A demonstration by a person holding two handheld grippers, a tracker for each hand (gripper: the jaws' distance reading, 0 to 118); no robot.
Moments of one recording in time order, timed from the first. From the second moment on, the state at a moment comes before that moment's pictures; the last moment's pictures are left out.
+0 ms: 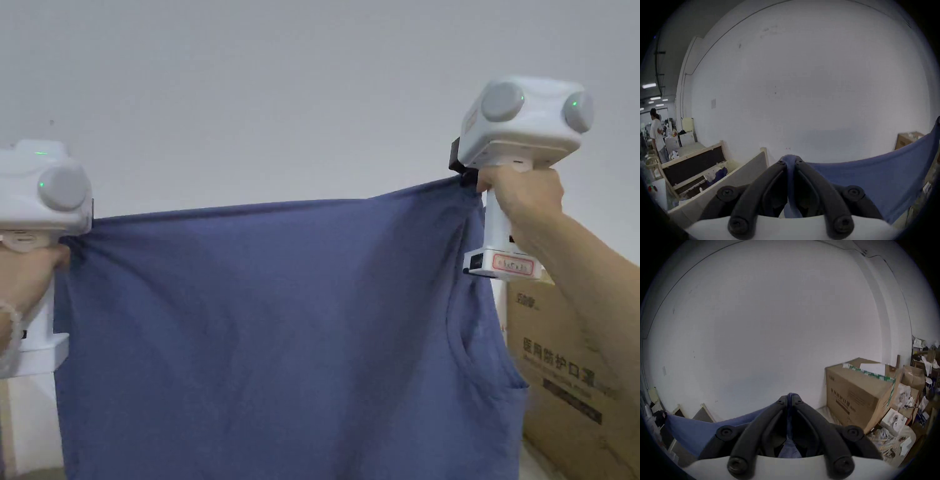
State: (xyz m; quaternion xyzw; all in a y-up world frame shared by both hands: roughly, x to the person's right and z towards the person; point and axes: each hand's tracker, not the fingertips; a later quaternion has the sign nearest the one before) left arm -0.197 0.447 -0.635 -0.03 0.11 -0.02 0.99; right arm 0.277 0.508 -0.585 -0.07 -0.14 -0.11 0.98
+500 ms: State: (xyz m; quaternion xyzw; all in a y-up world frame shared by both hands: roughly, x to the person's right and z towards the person) left arm -0.168 0.261 -0.725 -0.10 0.14 -0.12 0.98; right arm 0.292 0.322 -0.666 -0.18 -0.15 -0.04 0.97
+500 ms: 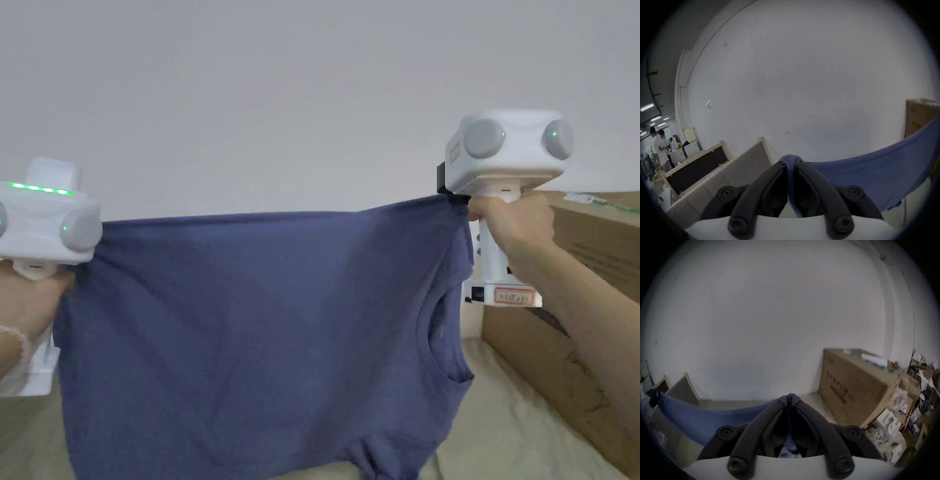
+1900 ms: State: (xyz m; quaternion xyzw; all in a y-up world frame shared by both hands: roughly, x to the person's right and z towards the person) left arm -0.260 -0.090 -0.303 -0.40 0.04 -0.10 0.91; right arm 0.261 -0.085 -0.252 -0.48 -0.05 -0.04 0.88
